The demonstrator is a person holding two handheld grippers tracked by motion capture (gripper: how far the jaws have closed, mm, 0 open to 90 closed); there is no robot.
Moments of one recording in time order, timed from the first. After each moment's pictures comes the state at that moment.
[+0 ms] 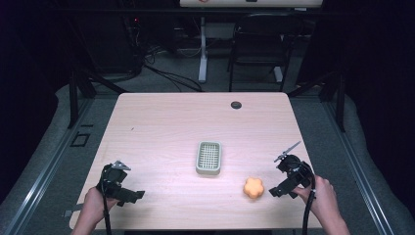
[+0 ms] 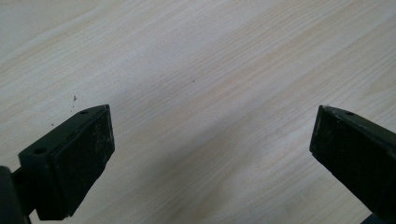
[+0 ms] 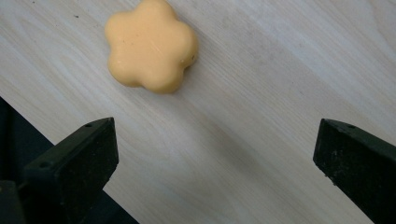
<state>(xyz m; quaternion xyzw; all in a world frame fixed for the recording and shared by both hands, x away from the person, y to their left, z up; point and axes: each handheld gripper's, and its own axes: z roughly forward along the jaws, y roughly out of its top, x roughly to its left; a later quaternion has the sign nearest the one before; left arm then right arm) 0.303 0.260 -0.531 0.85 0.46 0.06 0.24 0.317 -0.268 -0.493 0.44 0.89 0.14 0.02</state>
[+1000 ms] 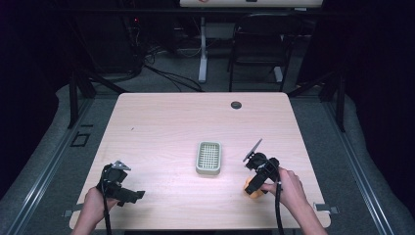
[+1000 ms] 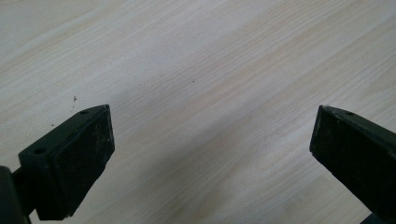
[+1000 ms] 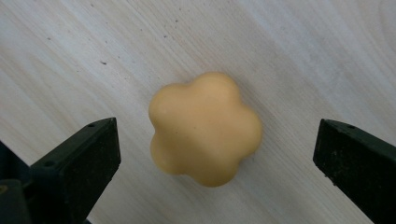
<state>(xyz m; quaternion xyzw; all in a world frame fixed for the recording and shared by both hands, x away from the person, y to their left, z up) 0.303 0.261 -0.531 0.85 0.46 0.06 0.24 0.346 -0.190 -0.518 0.40 0.92 0.07 0.01</state>
